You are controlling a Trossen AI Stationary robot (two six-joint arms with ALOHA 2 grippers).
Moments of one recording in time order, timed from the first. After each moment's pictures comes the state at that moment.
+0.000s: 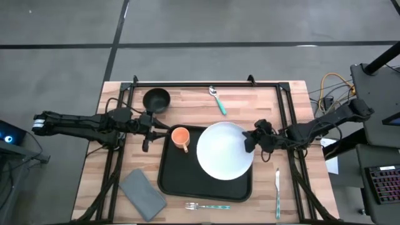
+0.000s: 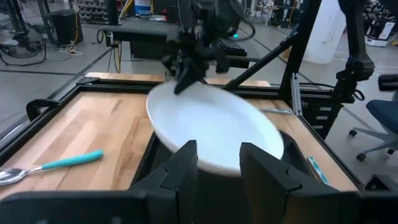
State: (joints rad) left arm 0.01 0.67 0.50 0.03 0.07 -0.07; right arm 0.33 1.00 0.51 -0.34 0.67 1.11
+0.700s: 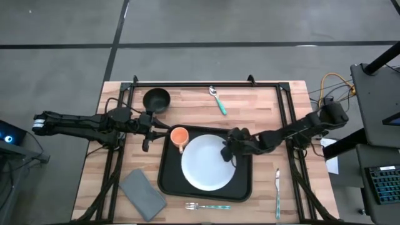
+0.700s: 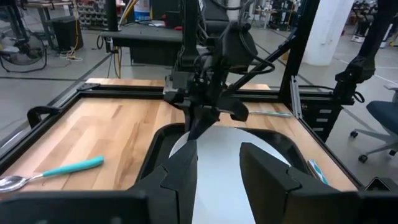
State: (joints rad) left arm 0.01 0.67 0.50 0.05 0.07 -0.05; right arm 0.25 1.52 0.76 -0.14 0.49 0.97
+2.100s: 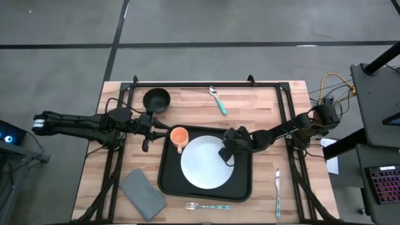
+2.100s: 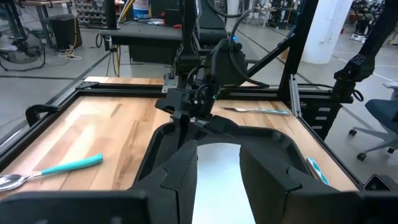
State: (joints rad) left arm 0.00 0.67 0.50 0.04 0.08 -0.05; right arm 0.20 1.63 0.78 -0.18 0.45 0.85
